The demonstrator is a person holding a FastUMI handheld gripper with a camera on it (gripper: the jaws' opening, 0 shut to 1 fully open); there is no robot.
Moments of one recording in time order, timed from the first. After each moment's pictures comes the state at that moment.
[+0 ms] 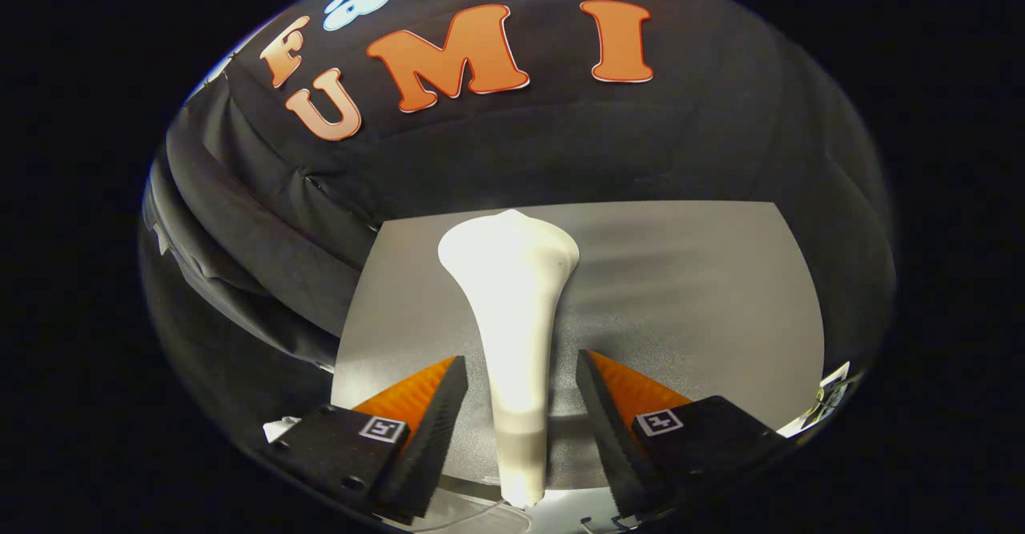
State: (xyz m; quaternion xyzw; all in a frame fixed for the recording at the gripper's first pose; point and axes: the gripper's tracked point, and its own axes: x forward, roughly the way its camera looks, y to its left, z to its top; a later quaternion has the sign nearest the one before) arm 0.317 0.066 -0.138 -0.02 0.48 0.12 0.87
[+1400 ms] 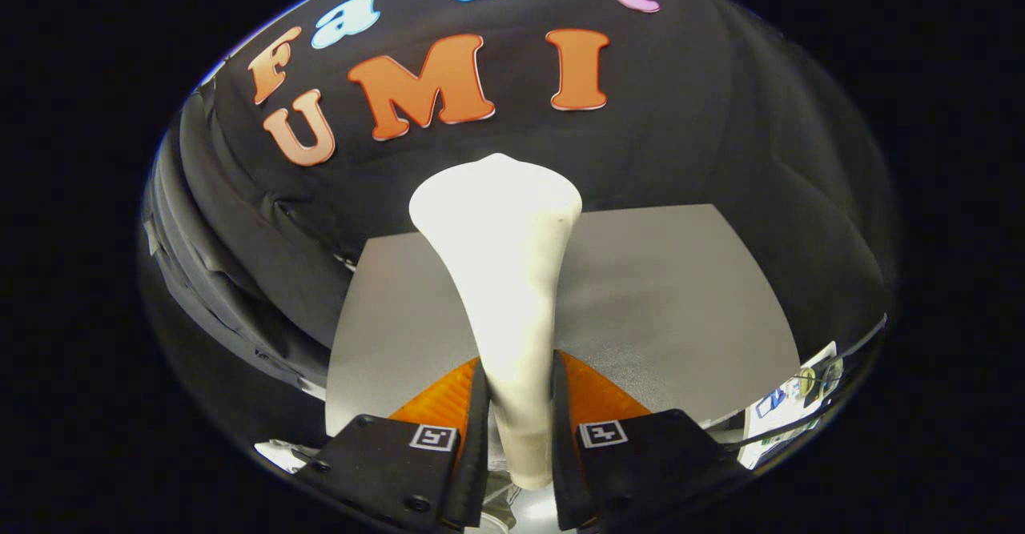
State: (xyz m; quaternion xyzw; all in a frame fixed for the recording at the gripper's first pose) arm 0.286 0.060 -0.102 -0.03 0.38 0.05 0.92
